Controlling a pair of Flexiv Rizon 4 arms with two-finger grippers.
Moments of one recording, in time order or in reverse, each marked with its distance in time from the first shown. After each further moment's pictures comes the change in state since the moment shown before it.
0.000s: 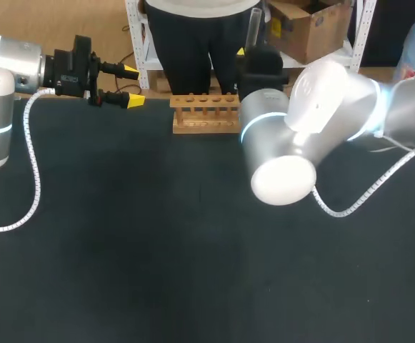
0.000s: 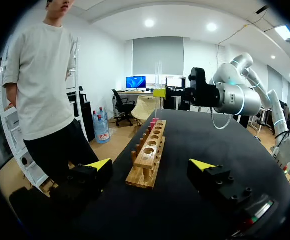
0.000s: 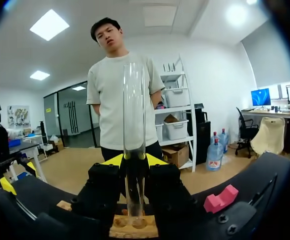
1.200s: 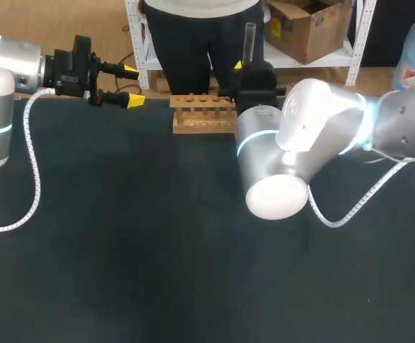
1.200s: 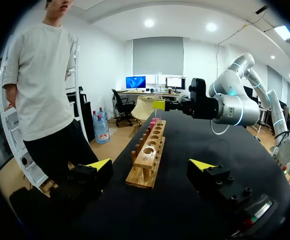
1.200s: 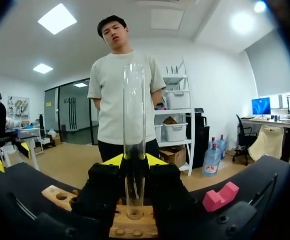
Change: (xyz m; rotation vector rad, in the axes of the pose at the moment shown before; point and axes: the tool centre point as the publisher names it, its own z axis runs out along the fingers) left arm 0.000 0.000 0.000 0.000 0.000 0.000; right arm 0.033 -0.001 0.000 0.002 -0.004 -0.073
